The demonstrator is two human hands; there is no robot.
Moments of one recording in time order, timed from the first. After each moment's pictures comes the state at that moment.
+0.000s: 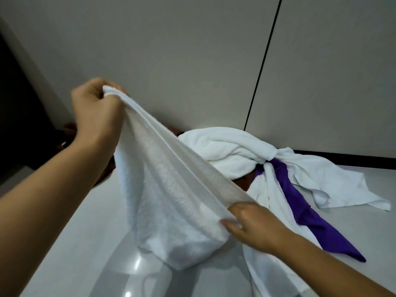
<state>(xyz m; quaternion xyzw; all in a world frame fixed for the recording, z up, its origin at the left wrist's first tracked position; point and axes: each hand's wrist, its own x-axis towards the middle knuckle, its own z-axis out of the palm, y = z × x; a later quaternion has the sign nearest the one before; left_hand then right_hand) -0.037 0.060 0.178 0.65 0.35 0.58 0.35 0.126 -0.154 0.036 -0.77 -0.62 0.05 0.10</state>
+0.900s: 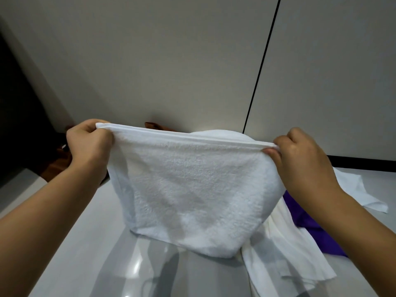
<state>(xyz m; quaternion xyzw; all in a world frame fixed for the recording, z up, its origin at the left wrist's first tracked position) -0.054 0.074 0.141 0.56 0.48 0.52 0.42 0.167 -0.153 0.134 -0.82 -0.46 -0.29 0.18</state>
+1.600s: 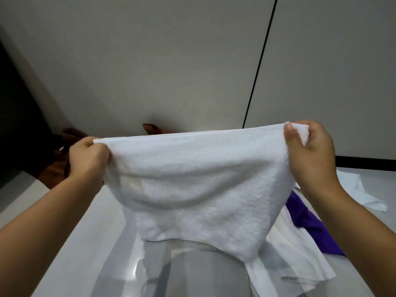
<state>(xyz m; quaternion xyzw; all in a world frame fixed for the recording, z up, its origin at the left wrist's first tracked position) -0.060 0.093 0.111 0.55 0.55 0.46 0.43 0.157 -0.149 0.151 -0.75 -0.27 -0.06 0.60</state>
